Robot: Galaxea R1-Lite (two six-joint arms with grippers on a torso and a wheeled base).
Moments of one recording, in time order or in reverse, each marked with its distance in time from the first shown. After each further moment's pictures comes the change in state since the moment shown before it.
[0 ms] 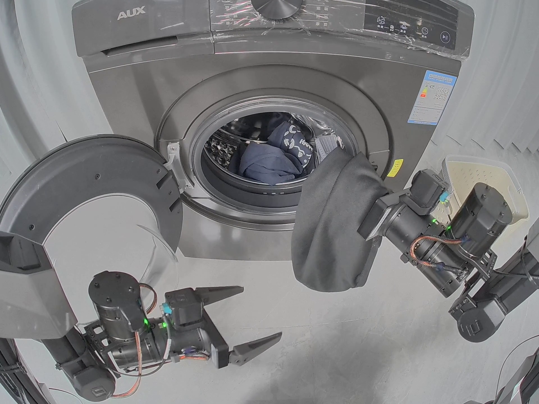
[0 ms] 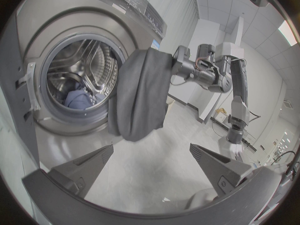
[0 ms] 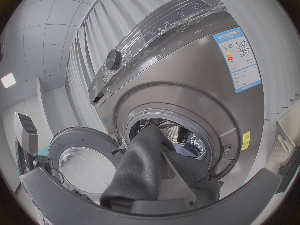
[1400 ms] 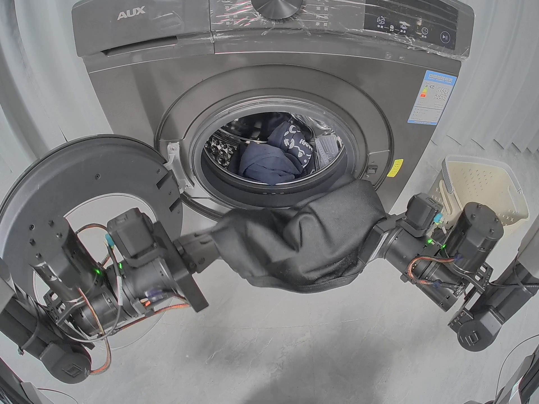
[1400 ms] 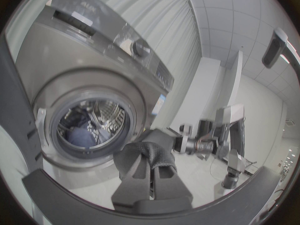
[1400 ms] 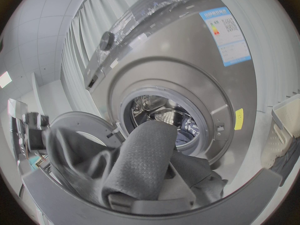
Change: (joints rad) left arm 0.044 -0.234 -0.160 0.001 0.007 -0.246; right arm -0.012 0.034 0.089 -0.013 0.004 0.008
